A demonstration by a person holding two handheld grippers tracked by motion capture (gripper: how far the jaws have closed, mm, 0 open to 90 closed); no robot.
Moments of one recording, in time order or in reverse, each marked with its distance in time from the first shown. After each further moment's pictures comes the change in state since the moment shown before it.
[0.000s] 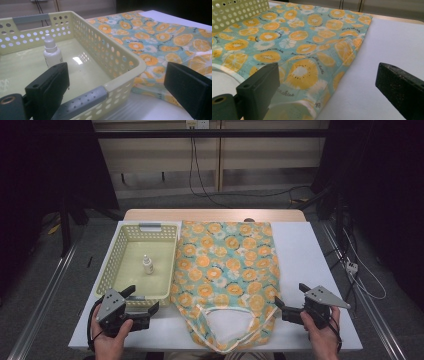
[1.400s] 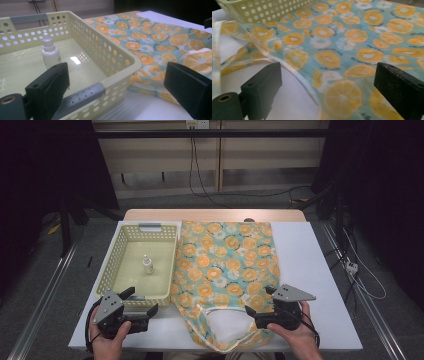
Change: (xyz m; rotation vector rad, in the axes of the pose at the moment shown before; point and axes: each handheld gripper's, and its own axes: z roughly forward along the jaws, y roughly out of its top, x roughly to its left) left arm -0.001 -0.001 -0.005 -0.002 -0.020 -0.002; right arm 0.065 0.026 0.024 0.115 0.259 -0.095
